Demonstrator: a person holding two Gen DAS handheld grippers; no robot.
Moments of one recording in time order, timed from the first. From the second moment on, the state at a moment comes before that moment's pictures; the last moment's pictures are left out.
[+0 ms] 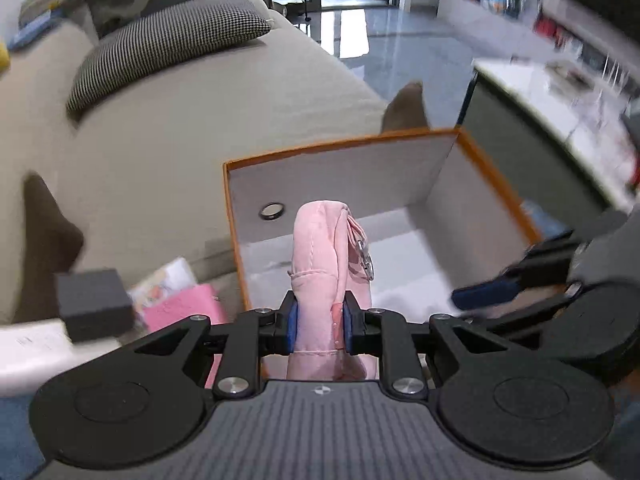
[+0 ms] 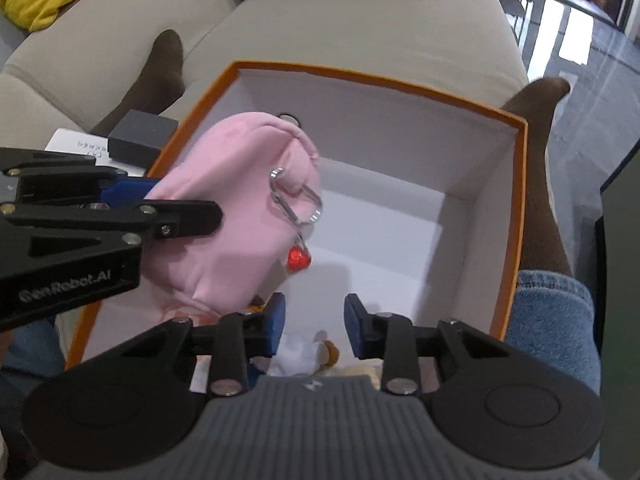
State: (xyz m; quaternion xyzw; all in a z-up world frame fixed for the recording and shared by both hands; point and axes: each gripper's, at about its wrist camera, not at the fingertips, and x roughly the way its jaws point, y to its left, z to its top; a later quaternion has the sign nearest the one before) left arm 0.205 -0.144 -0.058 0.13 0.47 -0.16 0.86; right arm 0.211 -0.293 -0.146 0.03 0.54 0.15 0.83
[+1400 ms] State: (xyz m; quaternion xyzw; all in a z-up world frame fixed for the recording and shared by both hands) left arm 0.216 -0.029 -0.047 -0.10 0.50 -0.21 0.83; right arm 0.231 -0.214 -0.177 -0.33 0.44 0.34 0.76
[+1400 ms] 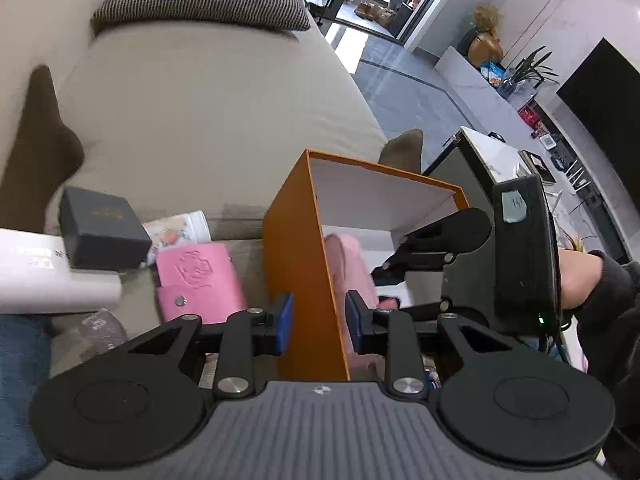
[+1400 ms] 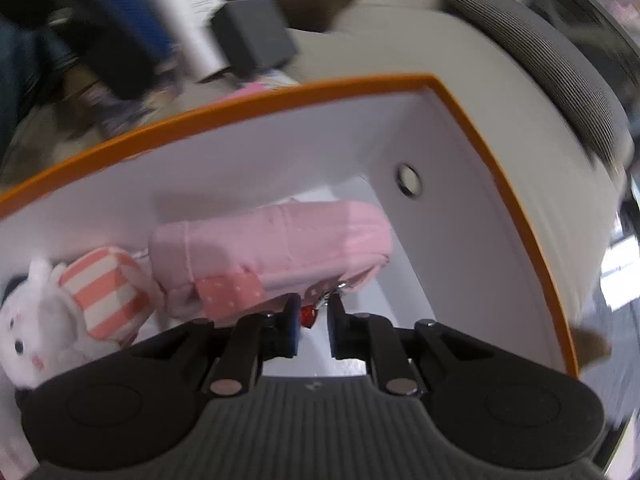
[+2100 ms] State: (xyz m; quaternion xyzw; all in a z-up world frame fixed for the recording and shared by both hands) left arm 0.216 -0.036 -0.062 -0.14 0.51 -0.25 0.81; right arm 0.225 -0.185 -0.163 -0.28 0.46 0.34 0.77
